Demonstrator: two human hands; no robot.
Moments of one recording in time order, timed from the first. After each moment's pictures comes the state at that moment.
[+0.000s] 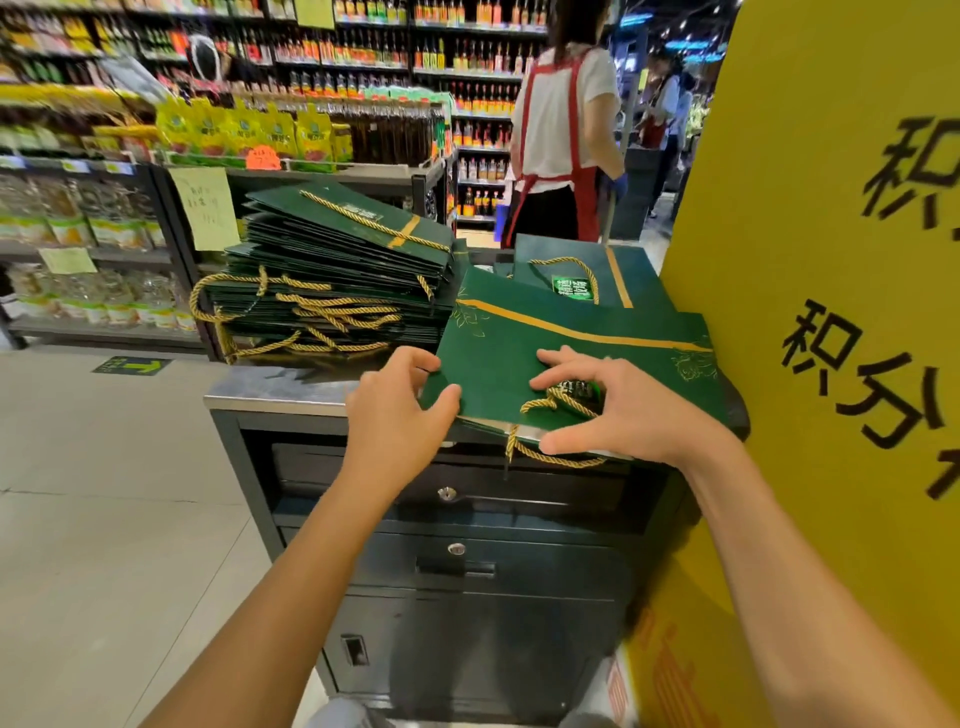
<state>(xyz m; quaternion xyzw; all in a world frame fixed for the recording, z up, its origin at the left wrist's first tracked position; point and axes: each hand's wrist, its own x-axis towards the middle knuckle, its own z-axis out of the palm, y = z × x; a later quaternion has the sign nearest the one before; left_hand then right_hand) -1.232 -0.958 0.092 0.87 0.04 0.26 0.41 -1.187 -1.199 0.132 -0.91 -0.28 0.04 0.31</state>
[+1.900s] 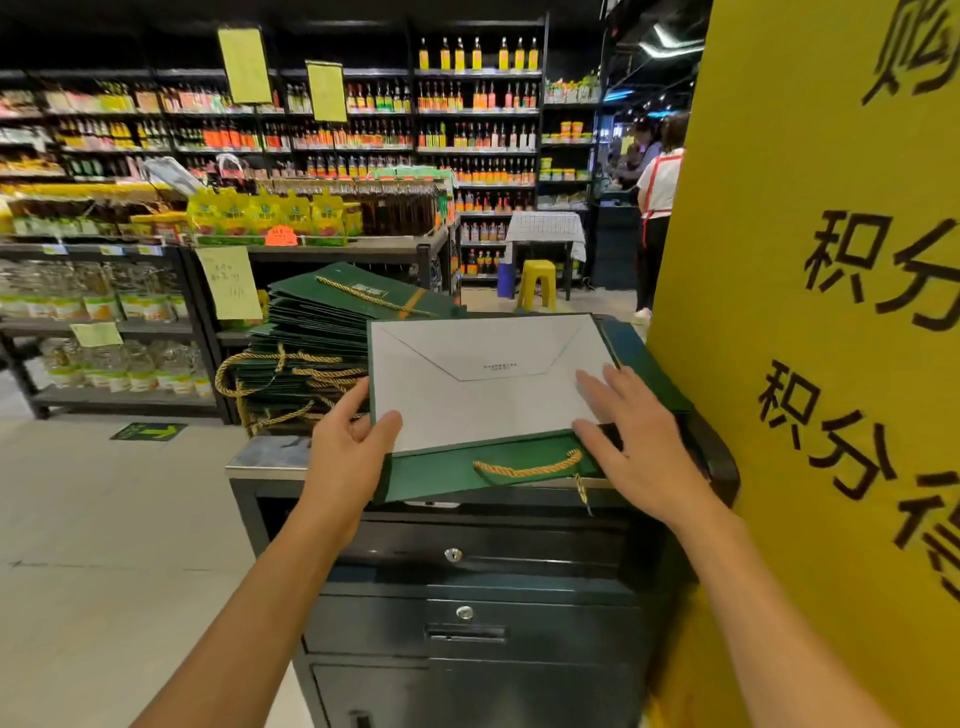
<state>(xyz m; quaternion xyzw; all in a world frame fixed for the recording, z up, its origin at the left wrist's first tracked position) -1.238 -0.925 0.118 0.71 0.06 0.21 0.67 -1.167 -1.219 0.105 -0.92 -0.21 -0.20 0.25</state>
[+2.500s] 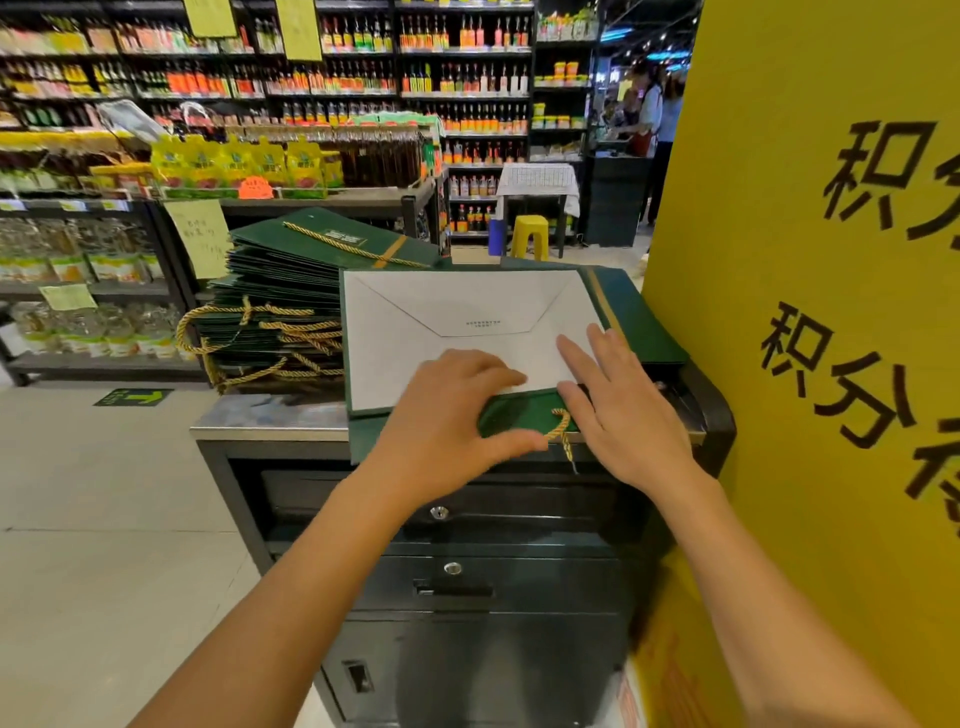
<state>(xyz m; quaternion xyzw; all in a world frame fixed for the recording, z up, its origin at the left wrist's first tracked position) -1.226 -0.989 0.123 0.93 -0.22 0.23 0.18 -1.162 -1.209 0.087 -0.95 -0.19 -0.20 0.14</state>
